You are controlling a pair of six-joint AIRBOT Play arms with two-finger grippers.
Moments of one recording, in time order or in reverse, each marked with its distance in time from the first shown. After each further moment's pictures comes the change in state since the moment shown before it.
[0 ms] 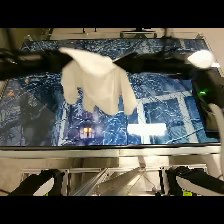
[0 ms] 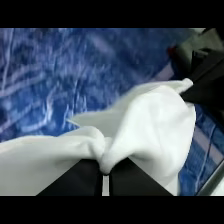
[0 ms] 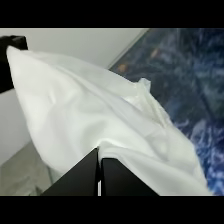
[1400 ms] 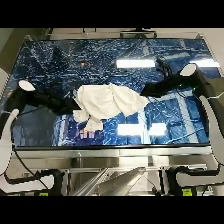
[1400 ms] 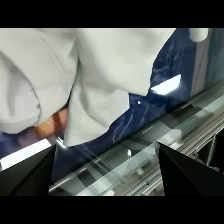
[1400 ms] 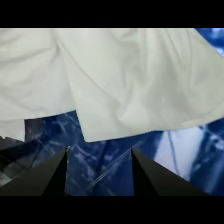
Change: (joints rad) left arm 0.203 -0.375 -0.494 0.079 -0.276 -0.047; right arm -0.224 -0.262 -0.146 -0.584 0.245 0.424
